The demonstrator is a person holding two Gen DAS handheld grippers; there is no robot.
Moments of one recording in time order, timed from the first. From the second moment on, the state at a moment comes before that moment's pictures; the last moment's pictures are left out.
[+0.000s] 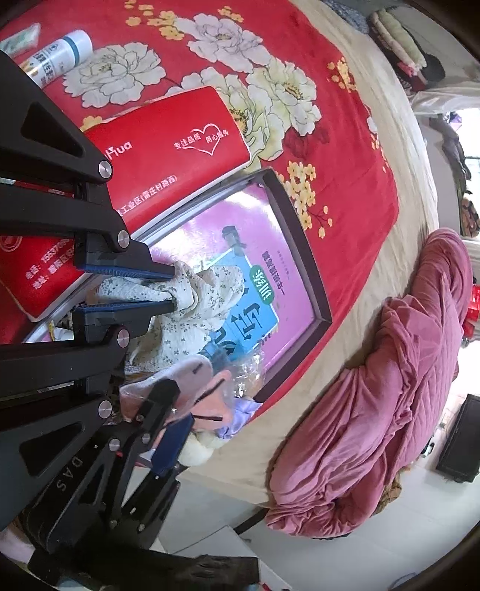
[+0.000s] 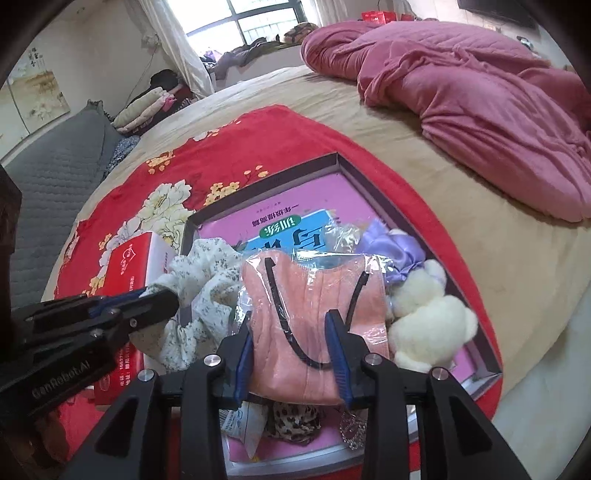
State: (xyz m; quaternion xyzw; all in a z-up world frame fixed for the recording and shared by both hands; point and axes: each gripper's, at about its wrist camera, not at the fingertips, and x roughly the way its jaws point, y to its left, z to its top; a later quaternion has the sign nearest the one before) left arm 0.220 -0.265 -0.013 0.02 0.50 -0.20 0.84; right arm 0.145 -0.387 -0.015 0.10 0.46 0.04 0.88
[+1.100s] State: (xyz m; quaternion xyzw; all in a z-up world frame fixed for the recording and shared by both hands) left arm 0.212 -0.258 0.007 0.03 0.48 -0.20 0.85; right arm 0.120 -0.405 0.029 0.10 0.40 0.01 0.91
